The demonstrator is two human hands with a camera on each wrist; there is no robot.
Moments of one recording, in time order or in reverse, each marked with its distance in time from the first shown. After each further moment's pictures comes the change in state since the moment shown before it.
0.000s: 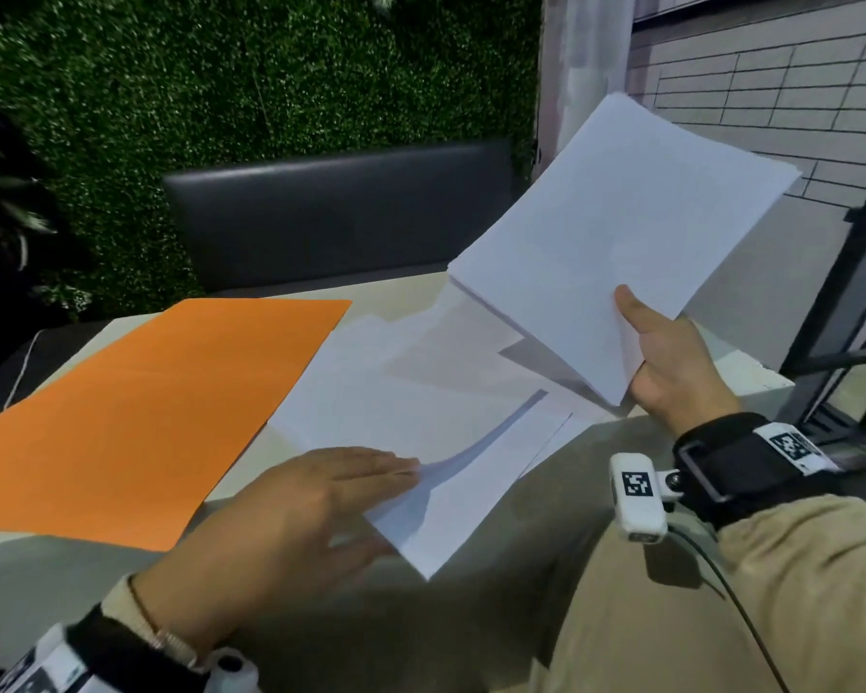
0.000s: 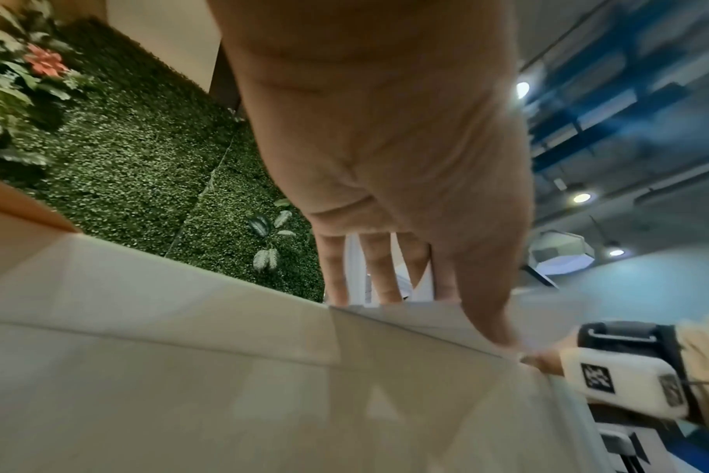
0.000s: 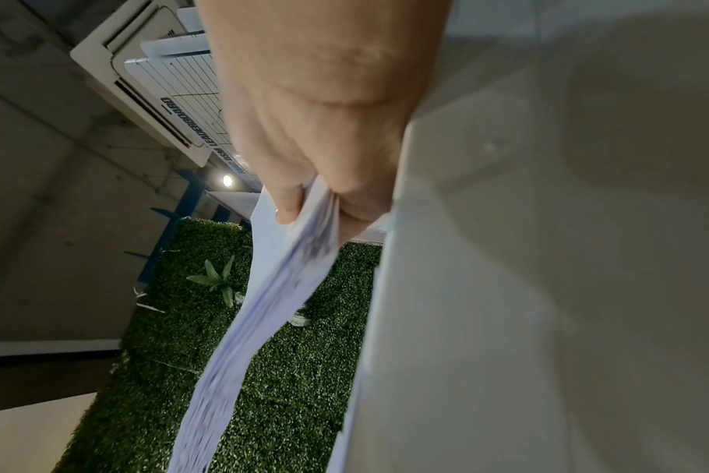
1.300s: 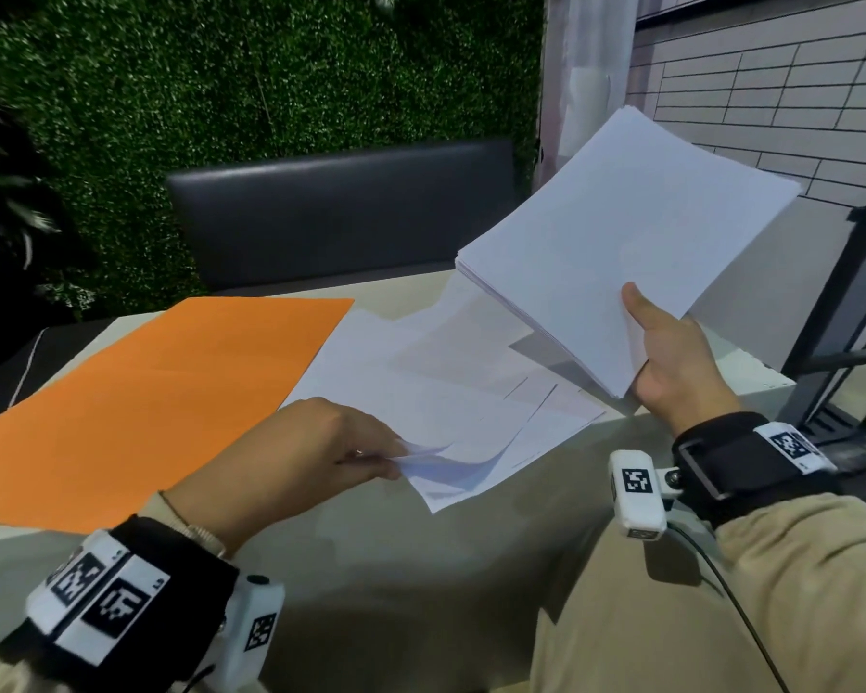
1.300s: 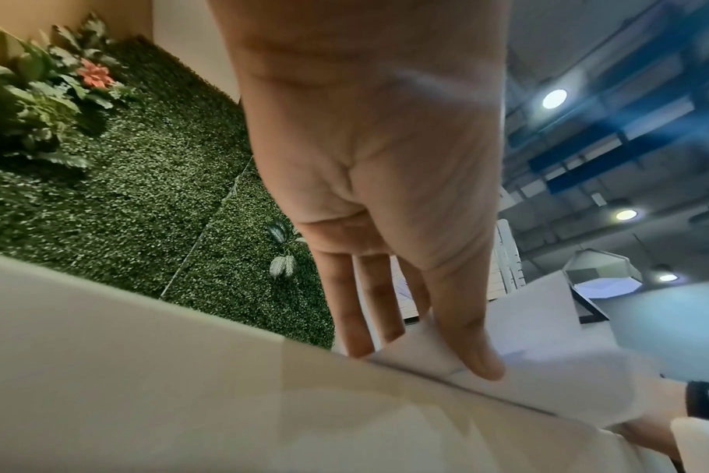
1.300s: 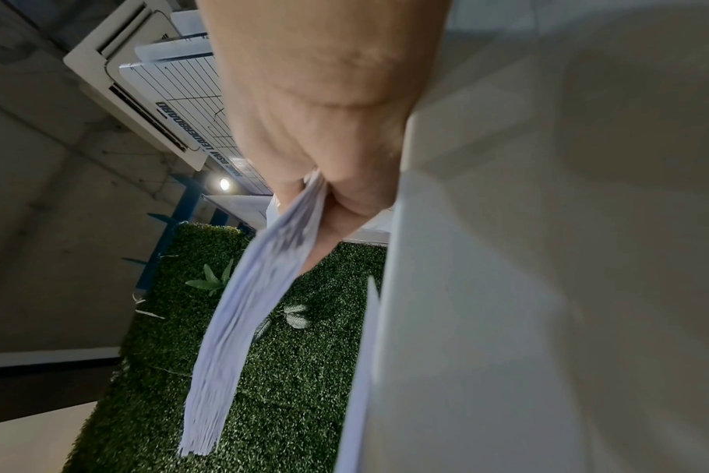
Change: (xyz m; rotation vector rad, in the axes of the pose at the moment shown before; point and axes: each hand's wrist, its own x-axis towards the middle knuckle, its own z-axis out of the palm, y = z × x) left_hand 0.034 -0.031 -0.011 -0.151 0.015 -0.080; right_hand -0.005 -0.002 0.002 0.020 0.024 -0.002
